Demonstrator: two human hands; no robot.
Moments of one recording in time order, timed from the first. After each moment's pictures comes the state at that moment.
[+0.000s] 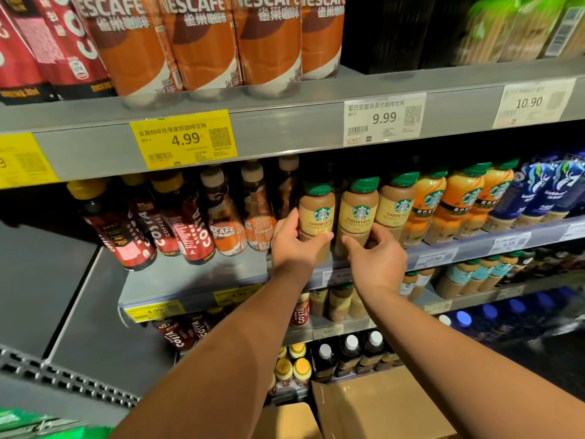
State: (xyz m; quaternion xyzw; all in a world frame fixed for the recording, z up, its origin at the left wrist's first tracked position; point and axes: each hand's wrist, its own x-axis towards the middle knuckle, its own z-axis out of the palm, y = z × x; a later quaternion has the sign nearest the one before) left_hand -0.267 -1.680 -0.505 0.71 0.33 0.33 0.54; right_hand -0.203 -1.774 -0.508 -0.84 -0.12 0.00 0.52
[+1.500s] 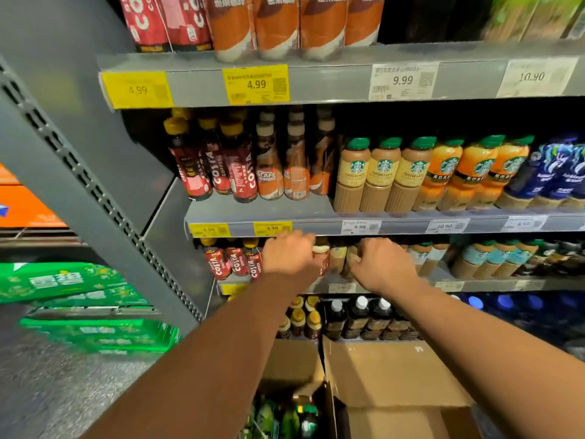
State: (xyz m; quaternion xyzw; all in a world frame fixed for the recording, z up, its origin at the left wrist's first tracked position) left_hand -0.388 -1.751 -0.500 0.93 0.37 0.04 0.07; right_hand -0.262 -1.849 -0.500 -0.89 -0.44 0.08 0.06
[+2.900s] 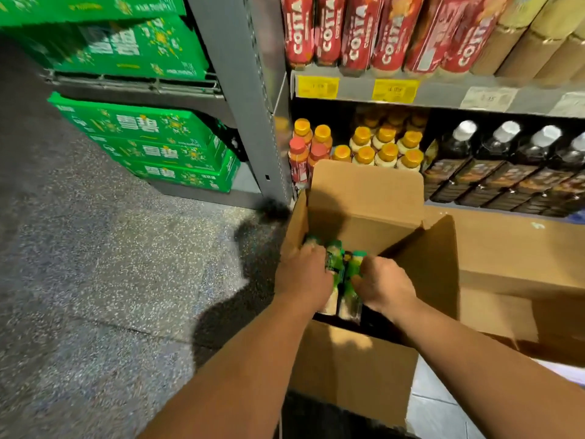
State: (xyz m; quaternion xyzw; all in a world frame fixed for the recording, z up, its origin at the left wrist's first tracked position) left_hand -0.626 -1.872 -0.854 0.84 0.49 -0.06 0.22; right_hand -0.502 -1.930 -0.862 -0.85 -0.41 0.32 0.00
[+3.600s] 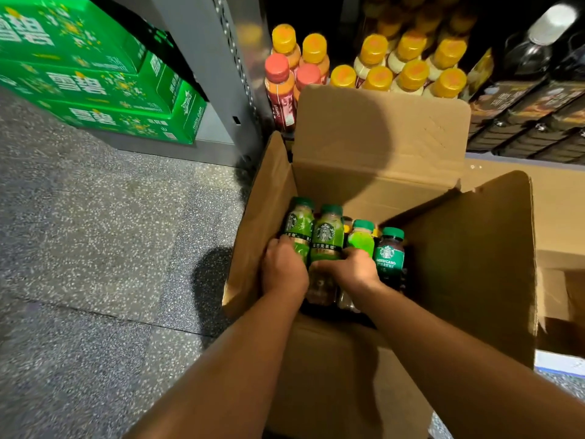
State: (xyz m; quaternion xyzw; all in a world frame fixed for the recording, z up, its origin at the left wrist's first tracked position) left_hand -0.607 -1.854 -0.990 0.60 0.72 -0.04 0.36; right_hand -0.512 -1.907 -1.018 -0.80 -0.11 0.54 0.23
